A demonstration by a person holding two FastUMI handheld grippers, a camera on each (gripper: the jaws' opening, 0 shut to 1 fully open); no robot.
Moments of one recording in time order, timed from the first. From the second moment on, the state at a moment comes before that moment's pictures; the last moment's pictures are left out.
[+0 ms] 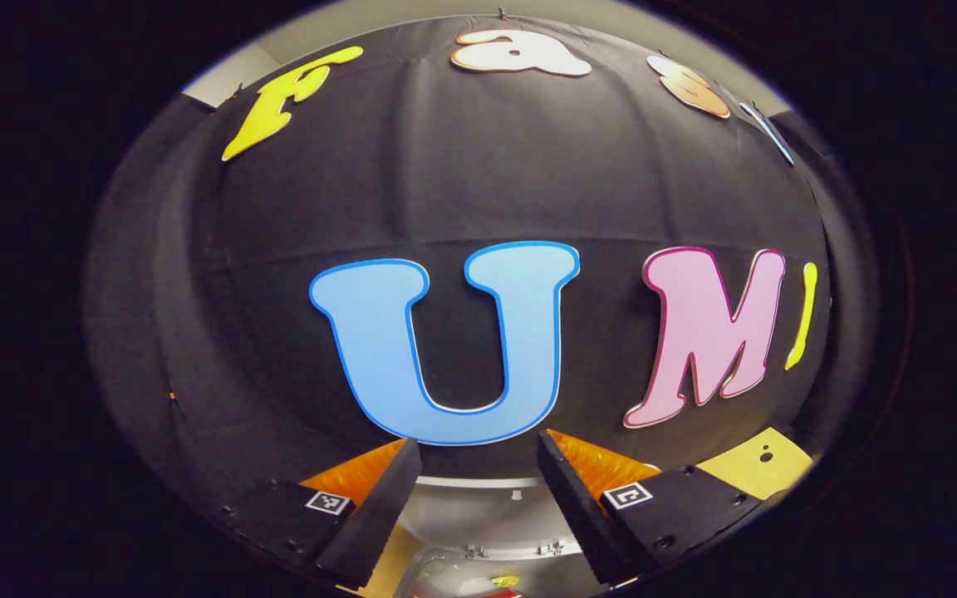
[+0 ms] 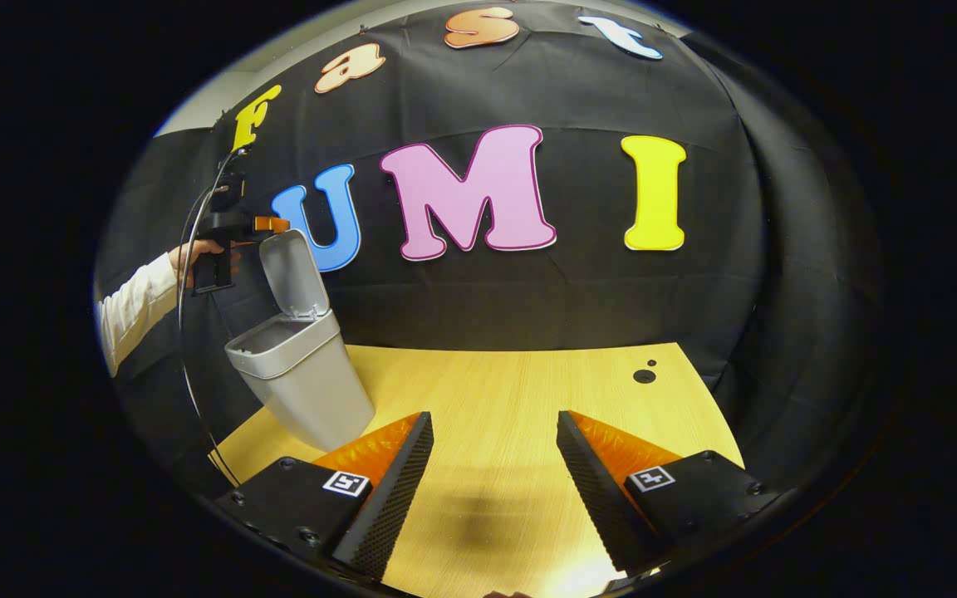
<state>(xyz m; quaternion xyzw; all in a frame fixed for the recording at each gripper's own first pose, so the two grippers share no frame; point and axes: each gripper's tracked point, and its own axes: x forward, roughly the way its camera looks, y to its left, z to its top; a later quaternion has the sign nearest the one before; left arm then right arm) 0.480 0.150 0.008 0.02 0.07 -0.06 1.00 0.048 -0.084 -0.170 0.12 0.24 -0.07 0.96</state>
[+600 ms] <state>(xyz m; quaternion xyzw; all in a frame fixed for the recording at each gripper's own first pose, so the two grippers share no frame) 0.403 0.157 -0.018 0.00 0.11 -0.08 0.99 0.052 -0.076 -0.170 0.11 0.24 -0.07 0.96</state>
